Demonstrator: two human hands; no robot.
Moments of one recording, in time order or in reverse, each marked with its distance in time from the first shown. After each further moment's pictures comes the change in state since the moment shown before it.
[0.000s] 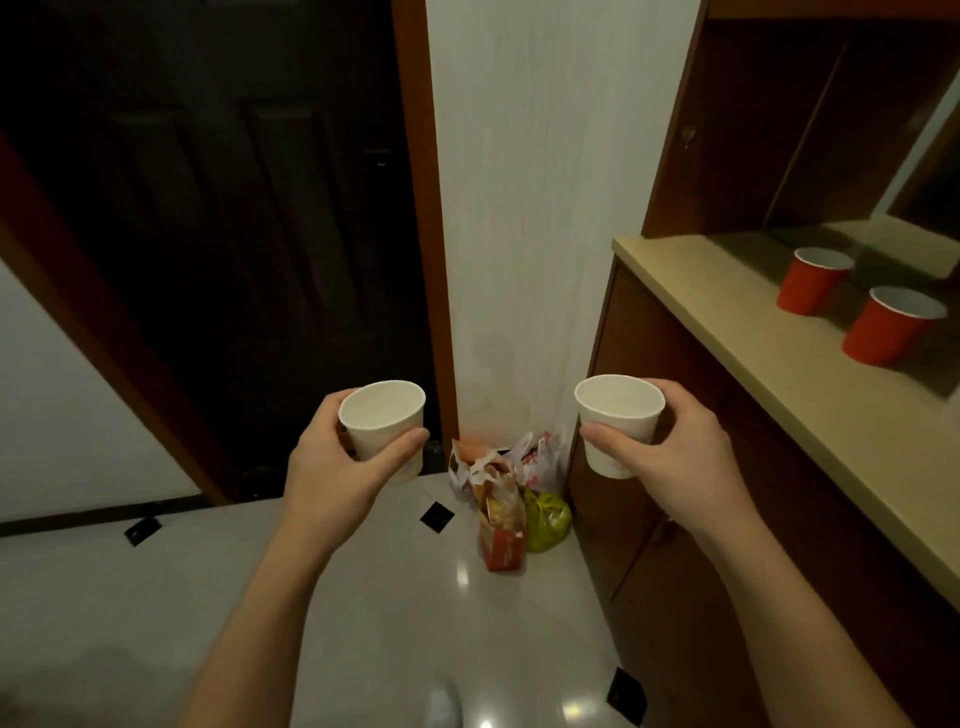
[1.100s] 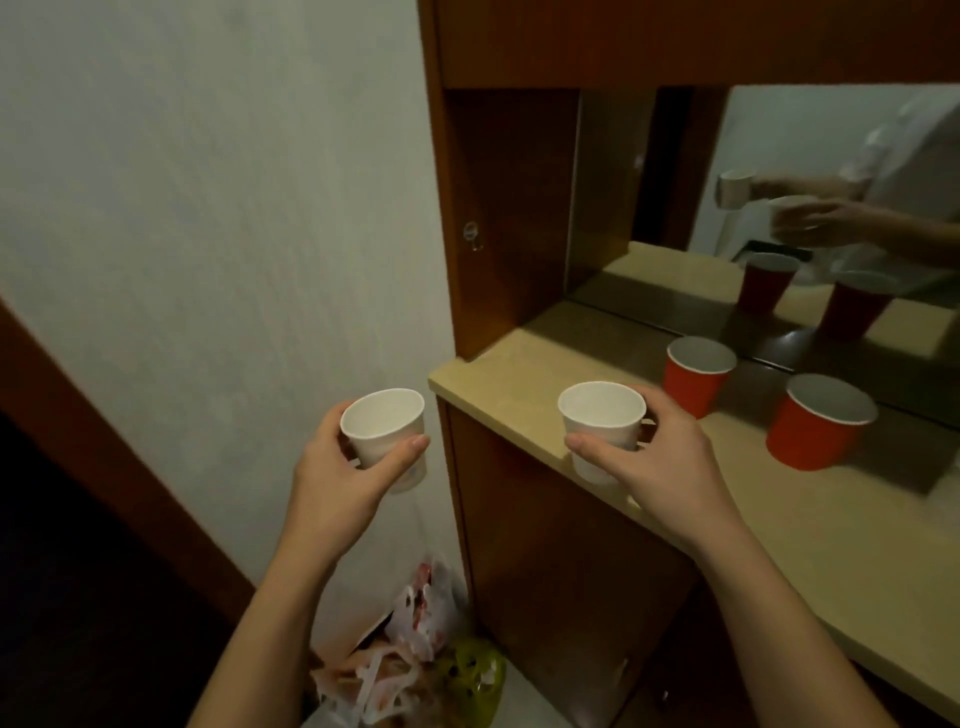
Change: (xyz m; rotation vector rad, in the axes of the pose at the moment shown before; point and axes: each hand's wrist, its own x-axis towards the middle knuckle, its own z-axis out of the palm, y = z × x) left_hand 0.407 0.011 0.294 -0.286 -0.568 0.221; right_hand 0.295 0.093 -0.026 -0.127 0.543 0.319
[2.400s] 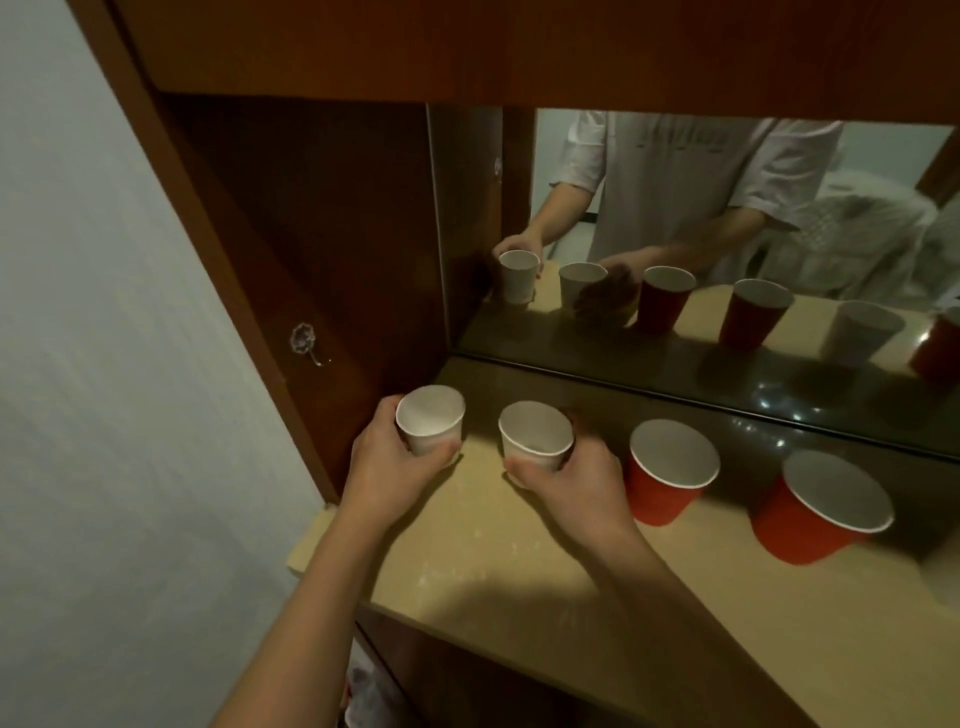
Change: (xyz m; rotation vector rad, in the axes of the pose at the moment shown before) left_hand 0.240 -0.052 0.213 0.100 -0.484 0.080; right_hand 0.171 0.074 0.055 -0.048 0.248 0.333
